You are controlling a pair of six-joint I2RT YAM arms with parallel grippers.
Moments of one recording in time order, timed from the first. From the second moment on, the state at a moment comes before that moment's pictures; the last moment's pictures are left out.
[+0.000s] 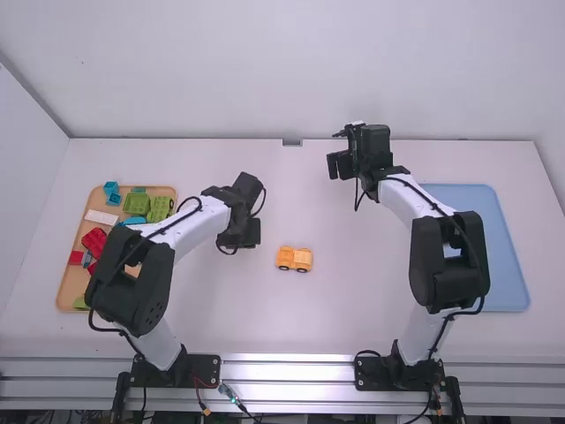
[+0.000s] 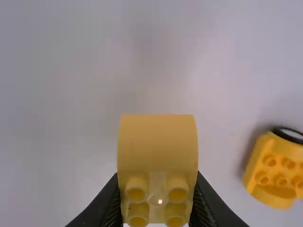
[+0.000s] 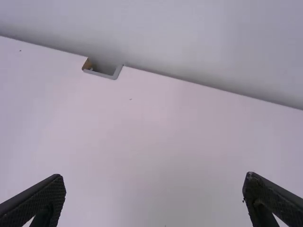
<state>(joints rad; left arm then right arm) -0.37 1.75 1.12 -0.79 0.01 -0.53 0.19 1.91 1.30 -0.07 -0.12 -0.10</state>
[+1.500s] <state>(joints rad) -0.36 1.79 0.92 -0.55 0.10 -2.07 0.19 1.91 1.30 -0.09 -0.11 -0.10</state>
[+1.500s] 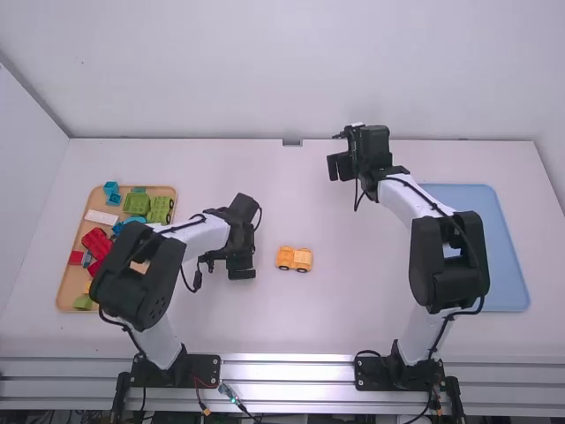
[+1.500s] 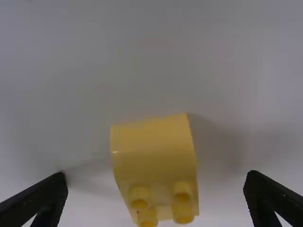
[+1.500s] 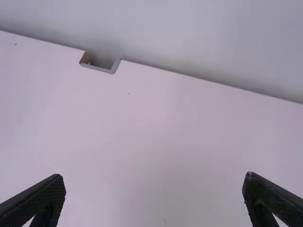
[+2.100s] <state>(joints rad) -0.32 1.73 1.47 -0.87 0.12 -0.17 0.19 1.91 1.30 -0.09 -0.11 -0.10</state>
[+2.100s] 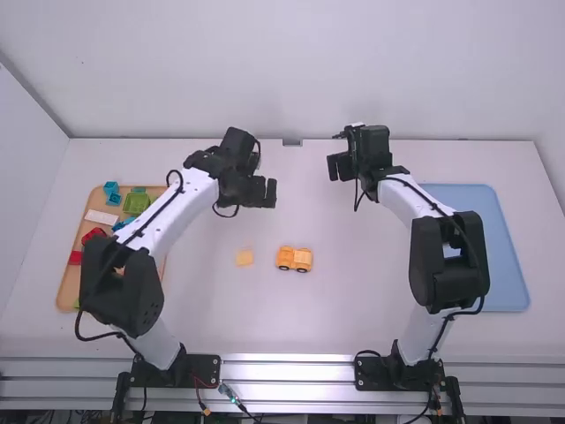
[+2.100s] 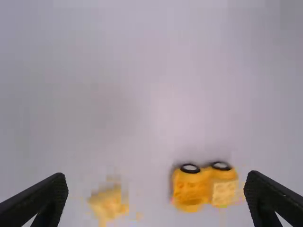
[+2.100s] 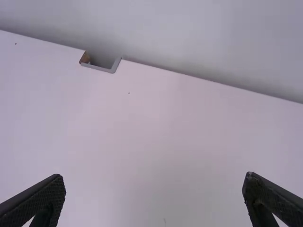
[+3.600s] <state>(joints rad) 0.08 1.94 0.63 0.05 1.08 1.19 0.12 1.91 1.30 -0.66 -1.18 -1.18</state>
